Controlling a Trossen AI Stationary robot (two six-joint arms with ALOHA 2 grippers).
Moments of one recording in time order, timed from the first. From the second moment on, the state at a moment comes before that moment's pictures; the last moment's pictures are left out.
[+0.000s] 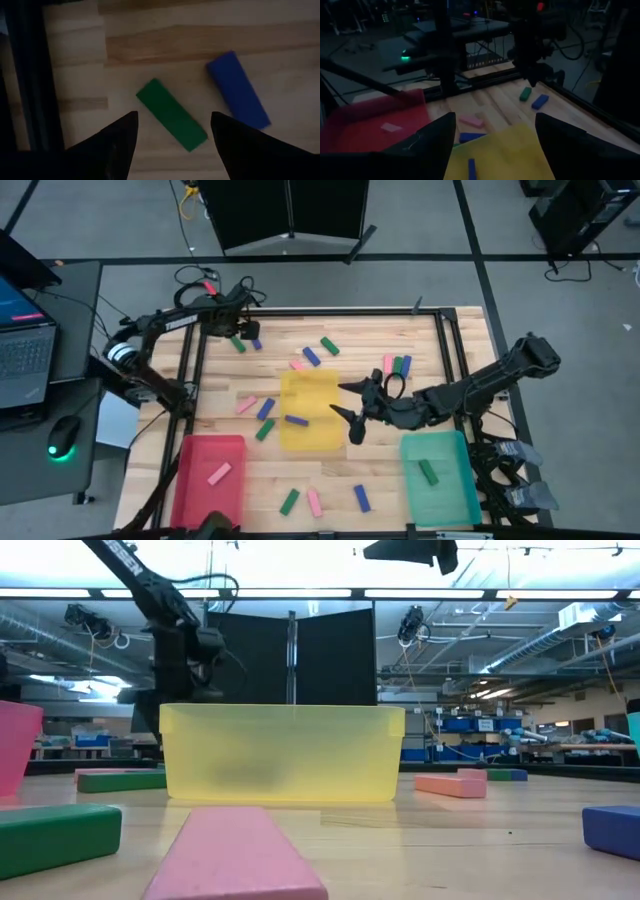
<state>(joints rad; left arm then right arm) 0.92 1.53 0.96 -0.77 -0.19 -0.55 0.38 1.41 0.95 0.18 0.73 0.28</state>
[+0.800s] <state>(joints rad) 0.93 1.71 0.96 -0.75 -0.12 -0.71 0.44 1.50 0.95 0.19 0.75 0.26</state>
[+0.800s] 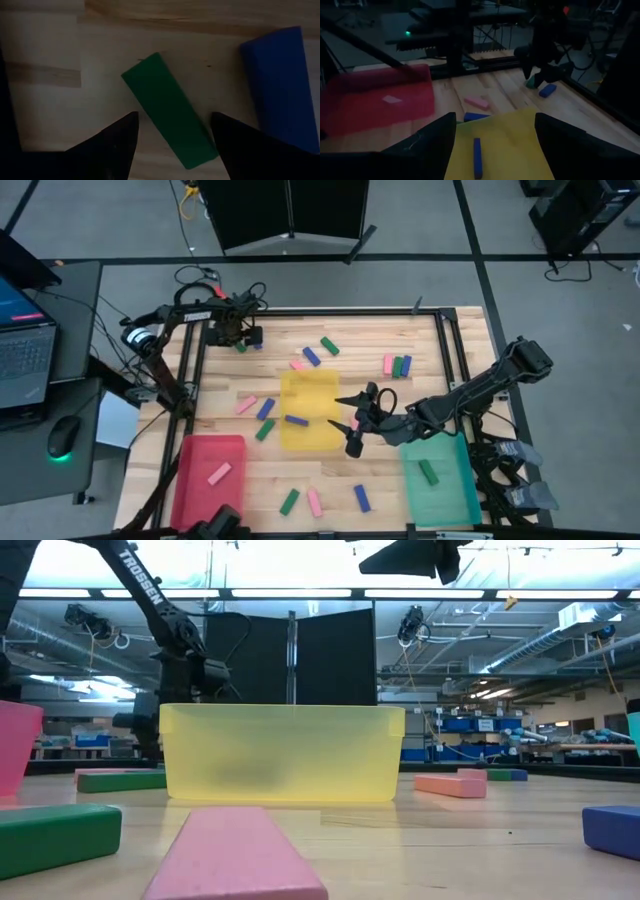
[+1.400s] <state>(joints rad) 0.93 1.73 0.96 -0.75 -0.12 -0.63 0.44 1.50 0.95 0.19 0.76 0.24</state>
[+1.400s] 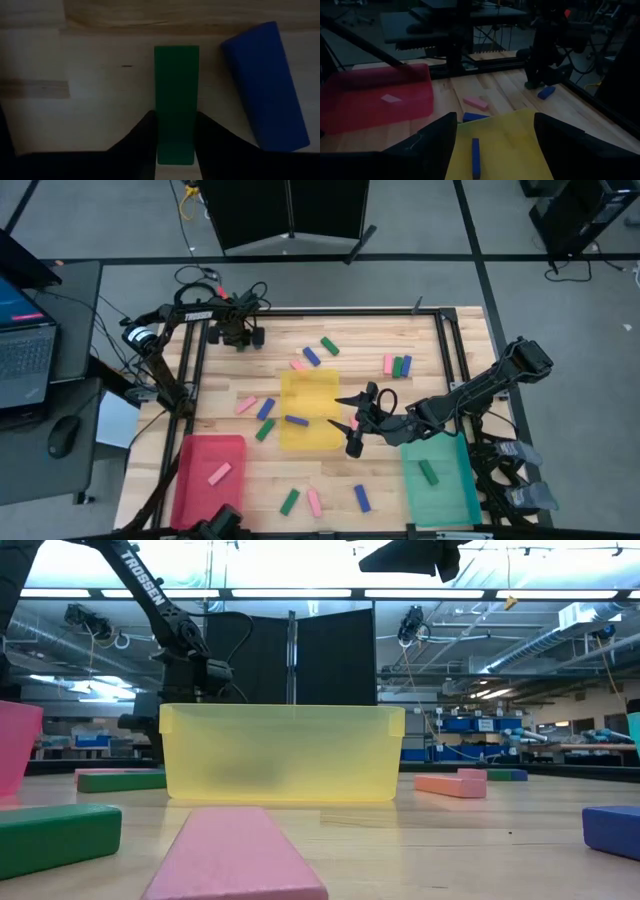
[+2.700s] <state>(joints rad) -0.02 1.80 1.31 0.10 -0.03 -0.46 0.72 1.09 0.95 0.33 1.29 -0.17</state>
